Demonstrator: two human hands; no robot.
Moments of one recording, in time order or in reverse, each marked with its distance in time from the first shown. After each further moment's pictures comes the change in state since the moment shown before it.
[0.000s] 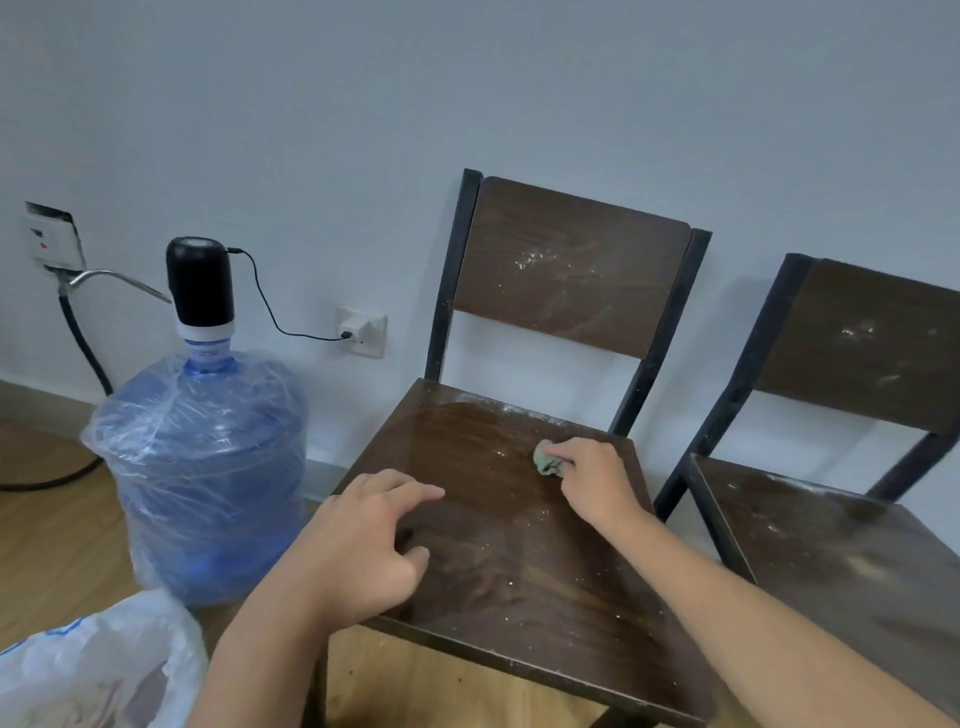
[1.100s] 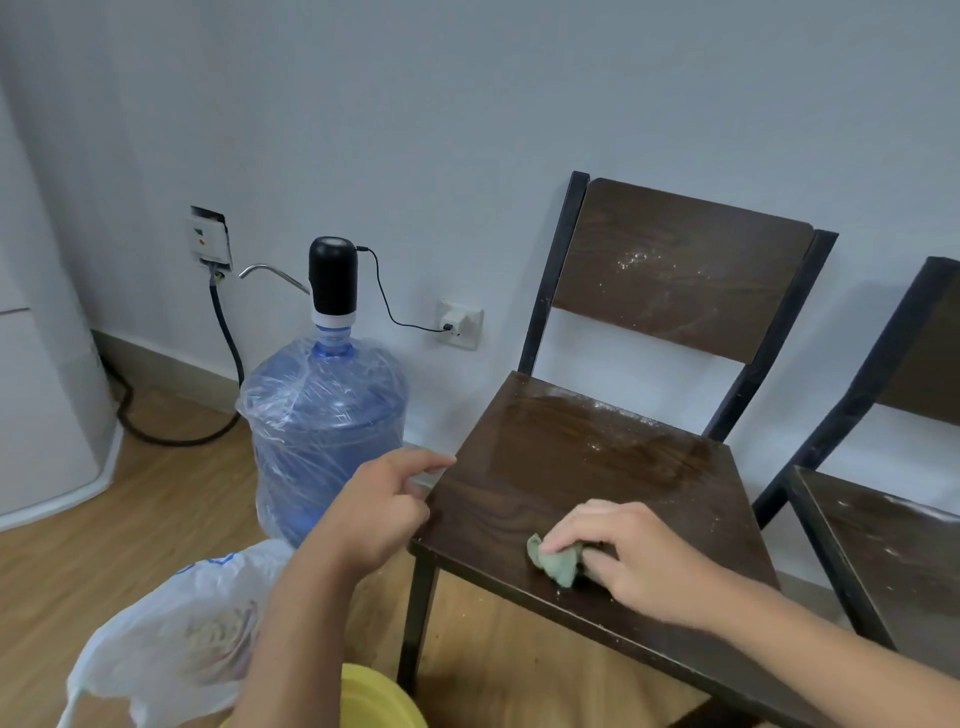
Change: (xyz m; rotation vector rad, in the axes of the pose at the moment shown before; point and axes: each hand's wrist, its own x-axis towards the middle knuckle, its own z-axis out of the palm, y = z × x) left_hand -0.039 -0.067 -0.033 -0.436 0.142 -0.205; right_hand -0.099 -0.090 -0.020 0.104 -0.491 -0.560
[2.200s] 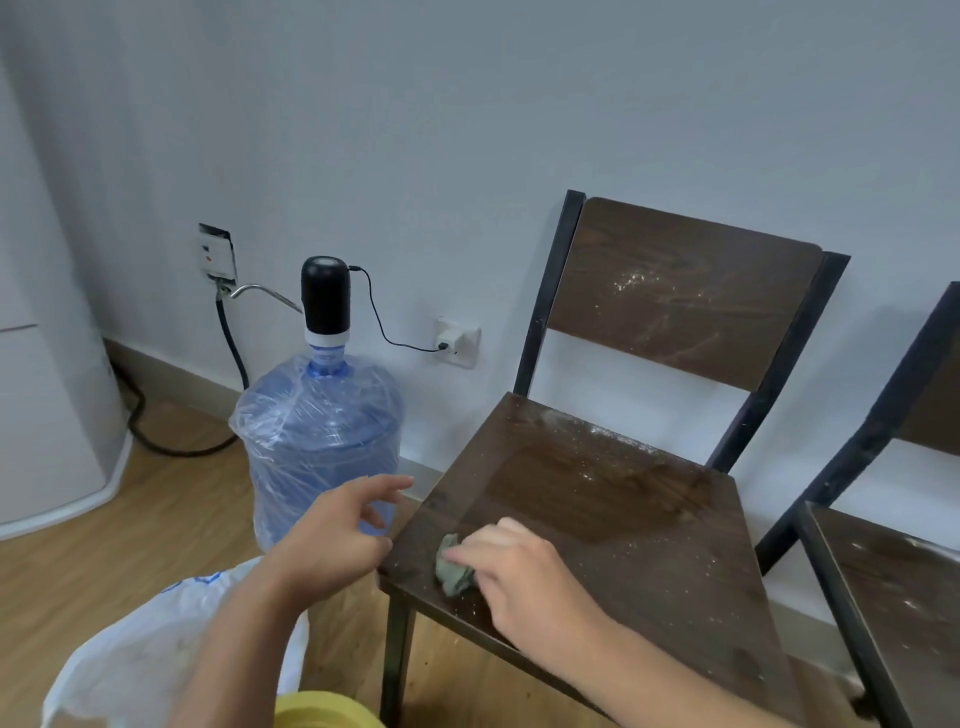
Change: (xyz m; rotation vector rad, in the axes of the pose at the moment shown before) left_hand 0.011 -0.007 -0.009 0.099 -0.043 -0.098; right_hand 0.047 -0.037 0.037 -0.053 0.117 -0.104
